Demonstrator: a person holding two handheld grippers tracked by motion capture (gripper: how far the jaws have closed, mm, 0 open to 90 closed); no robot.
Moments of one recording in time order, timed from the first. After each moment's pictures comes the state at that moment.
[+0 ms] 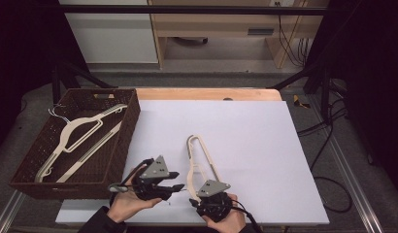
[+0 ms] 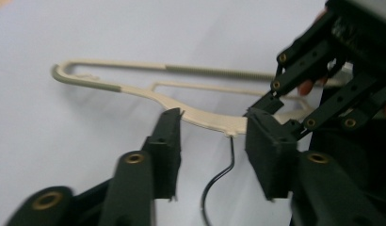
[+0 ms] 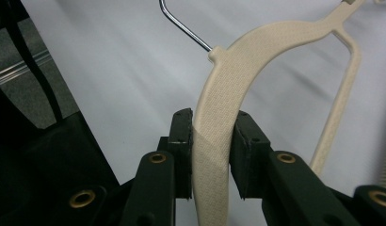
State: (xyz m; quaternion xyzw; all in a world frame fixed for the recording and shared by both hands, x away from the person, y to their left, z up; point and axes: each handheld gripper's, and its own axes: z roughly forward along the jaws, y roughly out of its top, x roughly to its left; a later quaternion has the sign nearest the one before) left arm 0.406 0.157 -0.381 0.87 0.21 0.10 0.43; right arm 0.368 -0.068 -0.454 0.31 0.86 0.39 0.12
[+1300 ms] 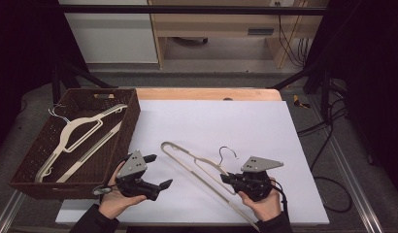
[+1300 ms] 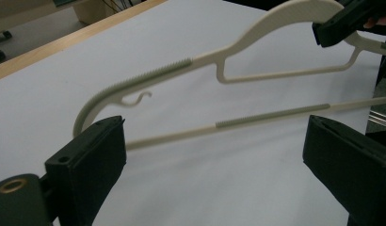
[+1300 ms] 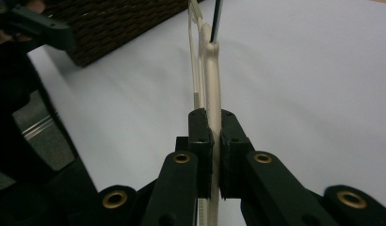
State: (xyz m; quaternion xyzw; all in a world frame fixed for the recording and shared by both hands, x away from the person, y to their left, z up) left arm 0.409 0.189 -0.392 0.83 0.24 0.16 0.48; right arm 0.392 -0.156 -0.398 0.34 0.81 0.47 0.10
